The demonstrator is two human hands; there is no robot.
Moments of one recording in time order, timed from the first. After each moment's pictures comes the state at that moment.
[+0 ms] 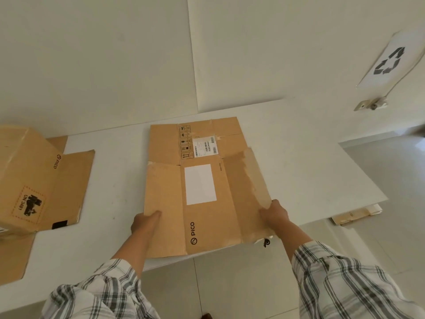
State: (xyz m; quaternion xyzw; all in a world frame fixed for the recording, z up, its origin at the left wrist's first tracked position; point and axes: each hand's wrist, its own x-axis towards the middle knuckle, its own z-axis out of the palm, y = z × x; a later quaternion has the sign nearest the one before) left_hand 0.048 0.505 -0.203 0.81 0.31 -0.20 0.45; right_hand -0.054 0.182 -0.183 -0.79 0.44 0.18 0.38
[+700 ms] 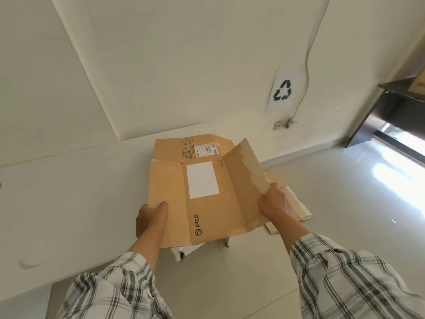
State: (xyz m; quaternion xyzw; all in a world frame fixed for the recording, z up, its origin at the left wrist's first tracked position) left_hand -0.110 0.149 -0.123 0.87 0.20 -0.09 0.44; right_hand -0.232 -0.123 -0.081 -0.86 0.45 0.00 0.26
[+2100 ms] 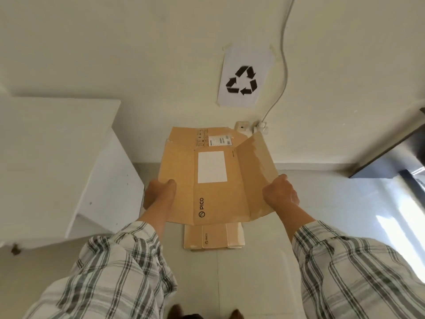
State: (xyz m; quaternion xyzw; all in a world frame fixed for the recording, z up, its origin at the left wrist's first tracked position) left_hand -0.092 -0.526 -0.179 0.85 0.31 -0.09 0.41; right_hand -0.138 -0.804 -0.136 -0.89 0.38 0.11 0.21
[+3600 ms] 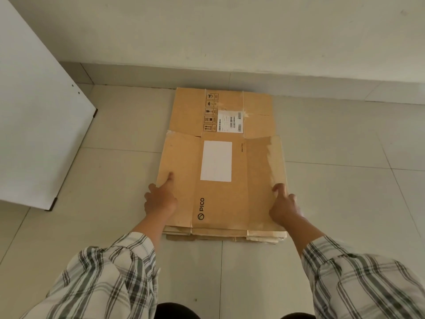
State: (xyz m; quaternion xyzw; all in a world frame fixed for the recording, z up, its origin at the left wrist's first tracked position) left_hand -0.043 -0.580 -0.876 0.93 0.20 -0.27 0.16; right_hand -0.085 -0.881 -0.861 -0.91 0.27 0.26 0.17
